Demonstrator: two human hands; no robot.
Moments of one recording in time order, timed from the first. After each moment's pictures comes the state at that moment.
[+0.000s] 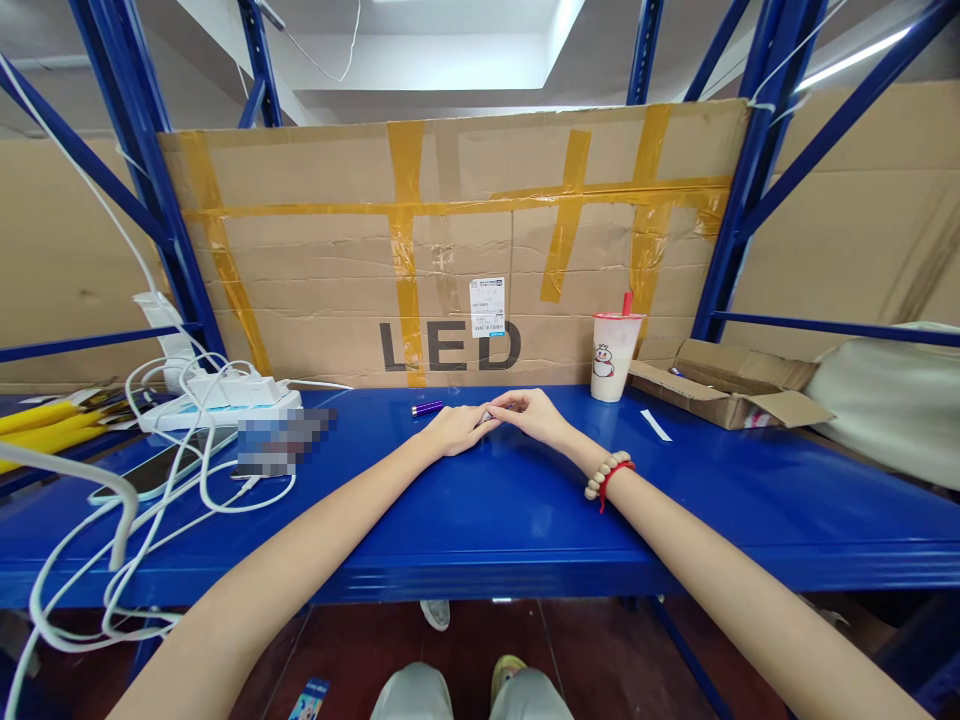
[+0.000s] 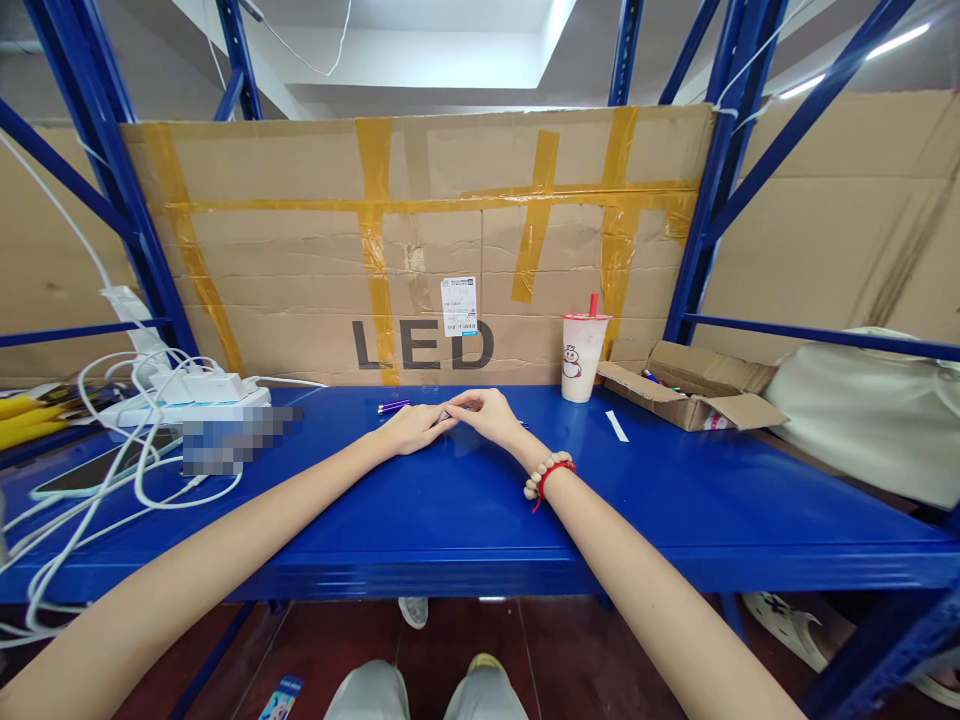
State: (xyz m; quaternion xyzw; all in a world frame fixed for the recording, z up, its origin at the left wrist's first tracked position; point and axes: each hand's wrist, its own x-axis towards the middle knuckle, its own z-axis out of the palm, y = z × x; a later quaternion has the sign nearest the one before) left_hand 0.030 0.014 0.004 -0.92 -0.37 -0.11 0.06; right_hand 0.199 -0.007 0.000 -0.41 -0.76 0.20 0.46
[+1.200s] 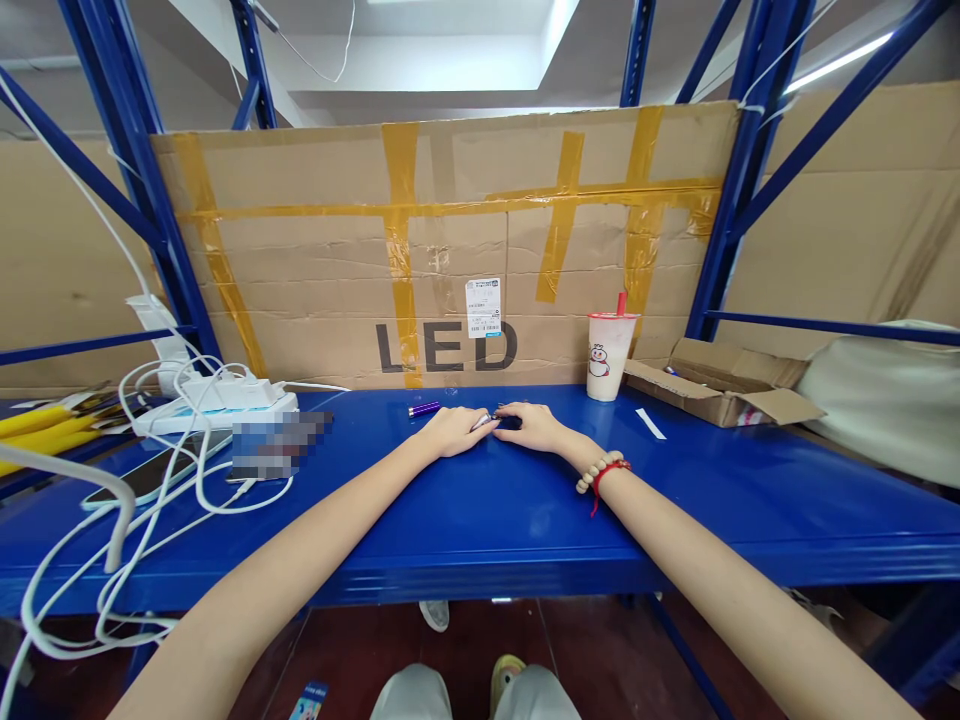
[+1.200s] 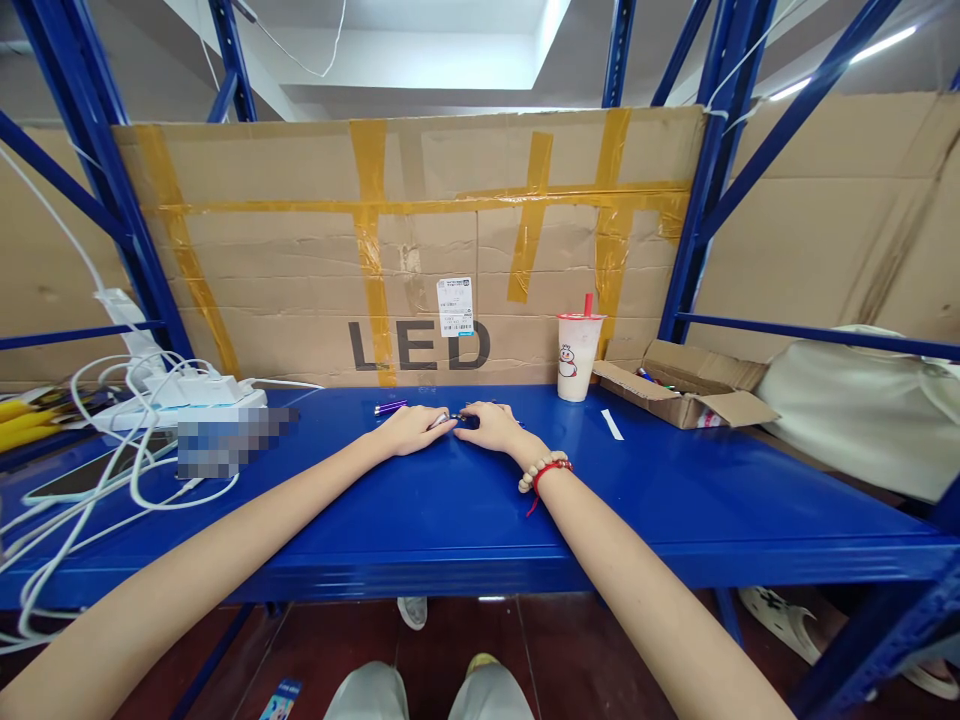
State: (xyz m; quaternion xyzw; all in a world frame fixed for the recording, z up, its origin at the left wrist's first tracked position) left_hand 0.032 0.010 0.006 -0.92 -0.36 -0.10 0.09; right_hand 0.209 -0.013 -0.002 -0.56 -0.81 0.00 0.19
